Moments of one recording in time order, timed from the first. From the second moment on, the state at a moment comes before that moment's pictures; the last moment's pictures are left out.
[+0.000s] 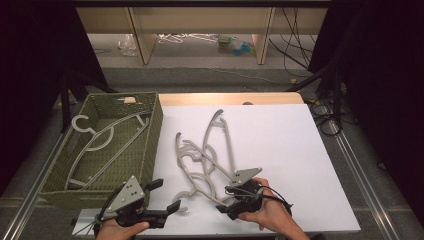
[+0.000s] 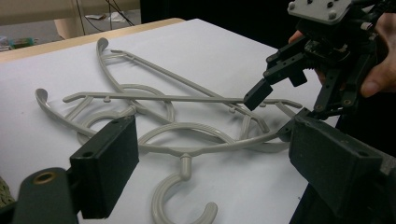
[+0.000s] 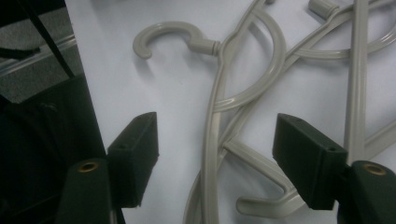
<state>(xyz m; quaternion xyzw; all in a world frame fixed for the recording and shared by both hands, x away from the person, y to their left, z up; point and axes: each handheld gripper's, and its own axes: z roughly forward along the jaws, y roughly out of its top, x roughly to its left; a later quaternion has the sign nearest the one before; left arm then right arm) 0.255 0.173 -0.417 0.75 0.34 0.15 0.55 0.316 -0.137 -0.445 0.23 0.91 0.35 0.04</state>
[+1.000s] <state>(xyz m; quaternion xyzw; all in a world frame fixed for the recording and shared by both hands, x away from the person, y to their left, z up) 0.259 0.175 -0.424 0.75 0.34 0.12 0.56 0.341 -0.105 -0.461 0.21 0.94 0.26 0.02</state>
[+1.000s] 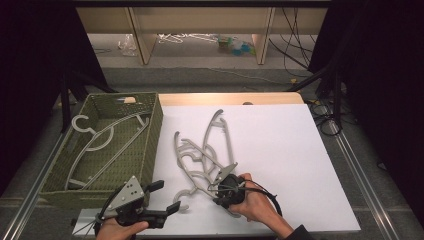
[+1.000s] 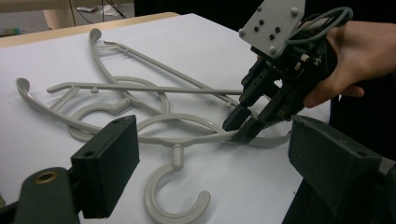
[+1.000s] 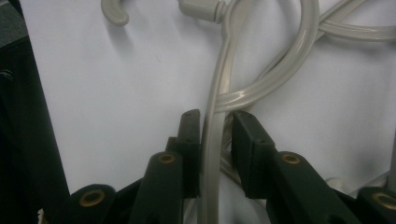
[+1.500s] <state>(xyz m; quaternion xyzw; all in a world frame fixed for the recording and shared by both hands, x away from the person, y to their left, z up) 0.260 0.176 -0.424 0.75 0.34 0.13 0.55 0.349 -0.117 -0.442 0.21 0.94 0.25 0.02</state>
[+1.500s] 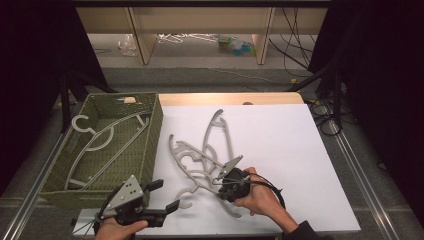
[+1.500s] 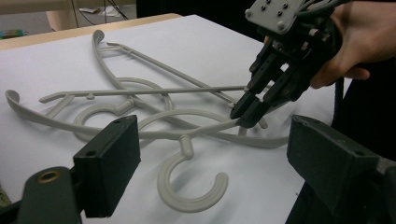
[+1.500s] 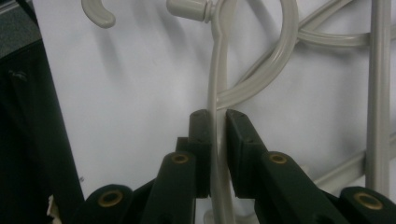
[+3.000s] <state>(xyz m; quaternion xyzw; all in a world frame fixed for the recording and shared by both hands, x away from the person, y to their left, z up) 0.356 0.086 -0.437 0.93 0.11 0.18 0.30 0.346 -0.180 -0.402 0.16 0.94 0.29 -0.03</state>
